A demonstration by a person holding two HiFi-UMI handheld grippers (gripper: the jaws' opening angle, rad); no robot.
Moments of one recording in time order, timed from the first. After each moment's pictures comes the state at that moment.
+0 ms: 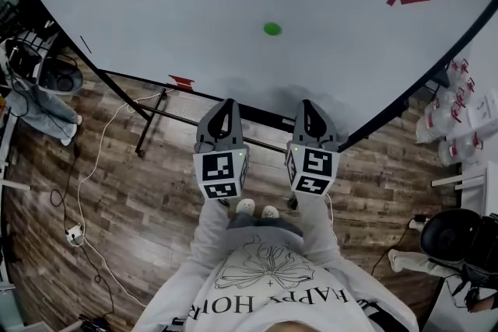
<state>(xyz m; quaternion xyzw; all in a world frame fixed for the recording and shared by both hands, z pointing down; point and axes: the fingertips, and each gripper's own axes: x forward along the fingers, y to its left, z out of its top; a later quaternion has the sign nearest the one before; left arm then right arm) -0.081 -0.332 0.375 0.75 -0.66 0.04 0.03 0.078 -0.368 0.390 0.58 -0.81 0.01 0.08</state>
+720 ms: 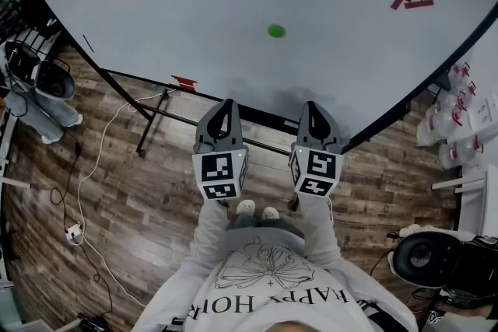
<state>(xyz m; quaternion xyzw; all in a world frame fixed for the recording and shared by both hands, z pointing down) -0.087 -0.334 0.373 0.74 -0.67 0.04 0.03 0.083 -0.371 0.388 0.58 -0.81 0.01 0.08</state>
